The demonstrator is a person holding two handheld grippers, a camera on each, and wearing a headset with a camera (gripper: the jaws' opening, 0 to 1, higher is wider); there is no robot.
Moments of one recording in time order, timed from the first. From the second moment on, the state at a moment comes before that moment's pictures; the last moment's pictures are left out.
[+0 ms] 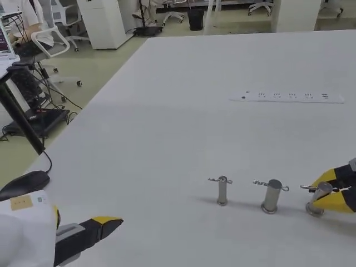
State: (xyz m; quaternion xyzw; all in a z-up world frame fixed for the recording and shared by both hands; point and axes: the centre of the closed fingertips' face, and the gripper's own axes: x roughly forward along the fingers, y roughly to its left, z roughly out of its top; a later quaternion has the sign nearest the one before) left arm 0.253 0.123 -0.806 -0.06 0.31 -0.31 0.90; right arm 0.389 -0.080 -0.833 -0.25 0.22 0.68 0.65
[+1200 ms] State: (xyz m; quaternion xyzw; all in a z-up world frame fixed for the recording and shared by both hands) left arm 0.252 0.105 -0.795 -0.06 0.29 -0.34 0.89; right arm 0.364 -0.070 -0.777 -0.15 0.21 0.62 0.74
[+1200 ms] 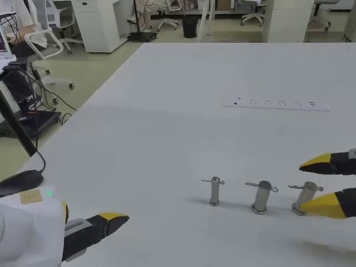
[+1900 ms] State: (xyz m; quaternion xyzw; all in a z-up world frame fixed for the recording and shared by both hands) left arm 0.259 0.119 -0.785 -0.05 0.25 -0.34 0.90; right arm 0.326 -0.089 -0.754 -0.06 0.21 0.50 0.84
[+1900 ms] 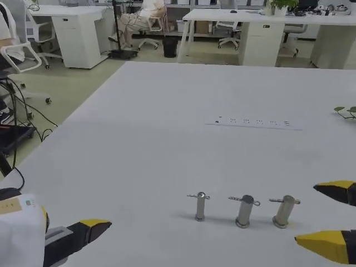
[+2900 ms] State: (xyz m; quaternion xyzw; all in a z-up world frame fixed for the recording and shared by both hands) left arm 0.254 0.132 -0.804 -0.07 0.28 -0.34 0.90; right arm 0.300 -0.115 -0.803 0.00 0.32 0.39 0.86
